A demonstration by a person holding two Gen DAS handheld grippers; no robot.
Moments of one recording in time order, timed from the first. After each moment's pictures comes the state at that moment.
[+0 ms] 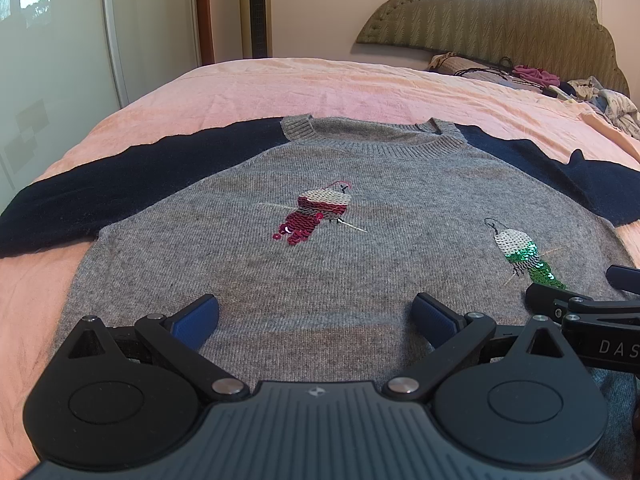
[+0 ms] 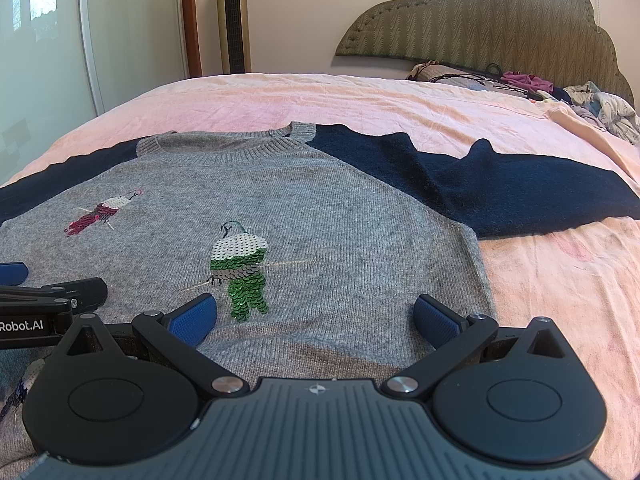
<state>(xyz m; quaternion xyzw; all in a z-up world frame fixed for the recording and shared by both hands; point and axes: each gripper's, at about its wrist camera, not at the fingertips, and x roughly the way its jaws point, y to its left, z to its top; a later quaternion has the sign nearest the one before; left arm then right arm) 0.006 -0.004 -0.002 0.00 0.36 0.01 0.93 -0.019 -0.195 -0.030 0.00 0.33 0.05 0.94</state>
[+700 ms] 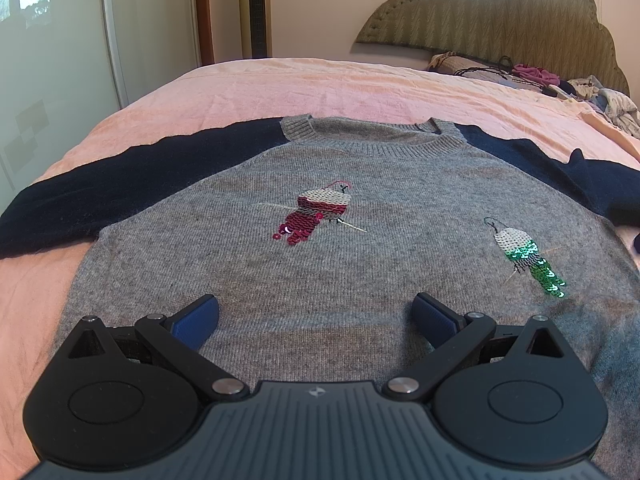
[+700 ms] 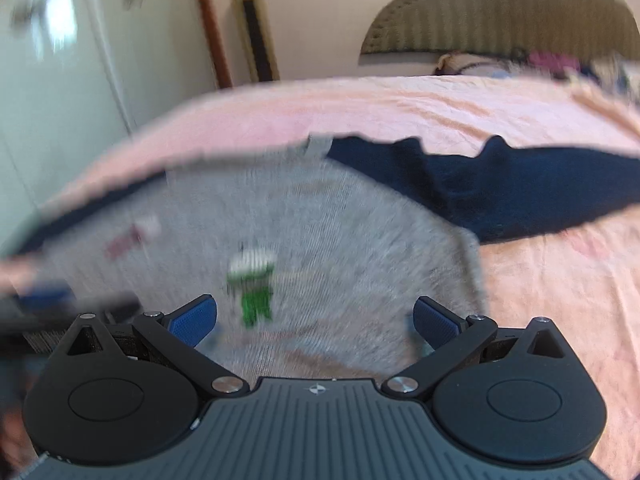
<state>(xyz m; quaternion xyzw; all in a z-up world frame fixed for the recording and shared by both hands) 0.005 -0.003 -0.002 0.00 0.36 0.01 0.93 -0.021 -0.263 0.001 0.13 0.31 0.12 0.94</state>
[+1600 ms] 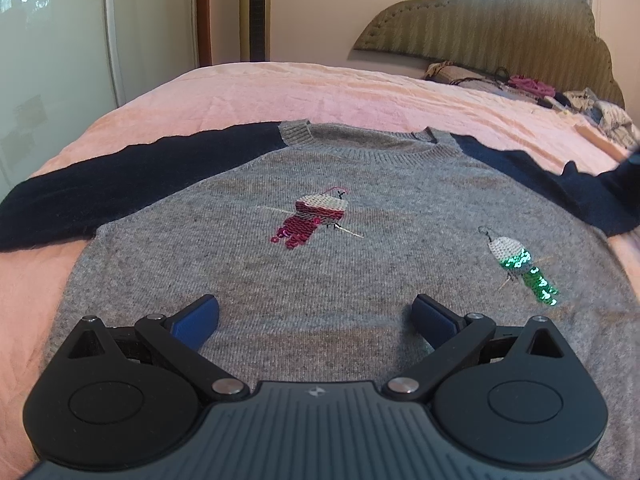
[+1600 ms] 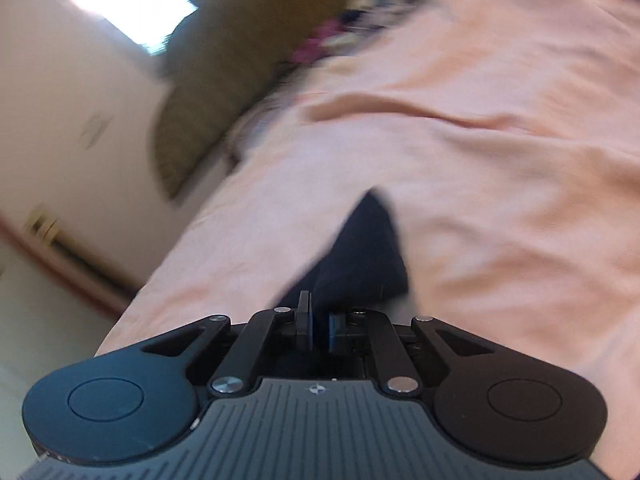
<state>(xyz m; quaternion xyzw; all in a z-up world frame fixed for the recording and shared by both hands) 0.004 0.005 0.002 -0.03 0.35 -0.01 0.94 0.081 -0.497 0.021 0.35 0.24 -0.03 0.90</state>
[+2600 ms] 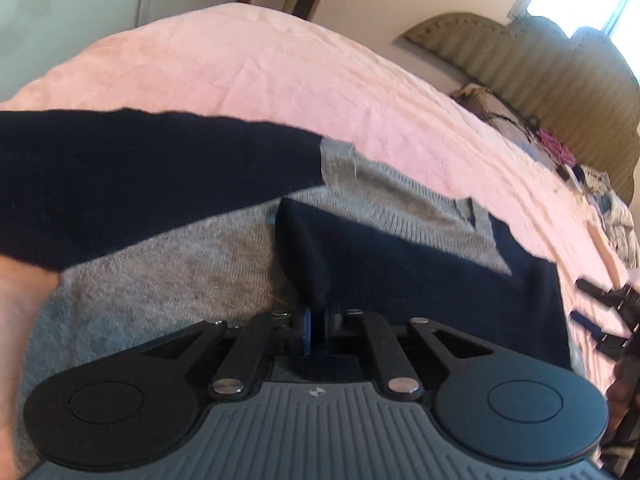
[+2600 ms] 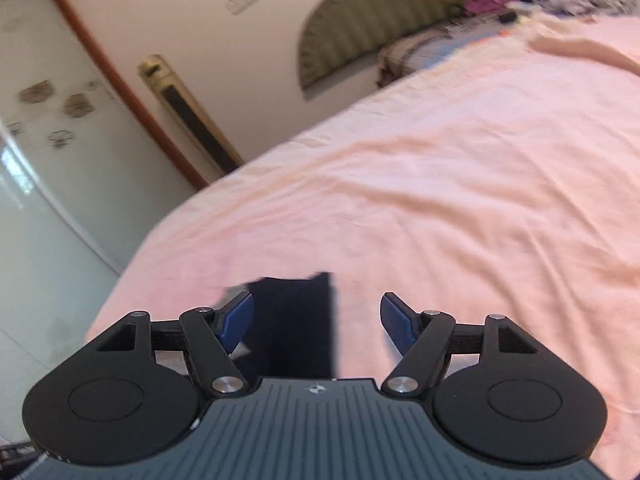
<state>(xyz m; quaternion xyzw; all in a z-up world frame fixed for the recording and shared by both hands) 0.101 0.053 0.021 -0.19 0.42 0.00 0.89 0.124 -0.409 0.004 0.28 0.32 0.10 0.90</state>
